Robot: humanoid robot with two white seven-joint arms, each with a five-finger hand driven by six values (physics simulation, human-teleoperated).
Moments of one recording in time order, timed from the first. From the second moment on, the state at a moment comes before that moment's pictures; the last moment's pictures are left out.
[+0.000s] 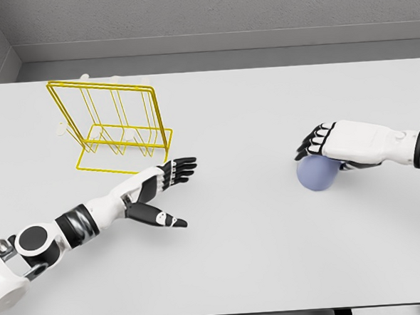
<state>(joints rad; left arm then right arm) -0.42 0.78 -0.98 -1.70 0.77 -0.12 -0.16 -0.48 -0.96 0.62 -1.59 0.50 -0.61 0.37</state>
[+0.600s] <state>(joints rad) -0.42 0.77 -0.98 -1.69 0.77 -0.13 -0.16 -0.51 -0.96 0.60 -1.62 0.51 -0.61 0.38</state>
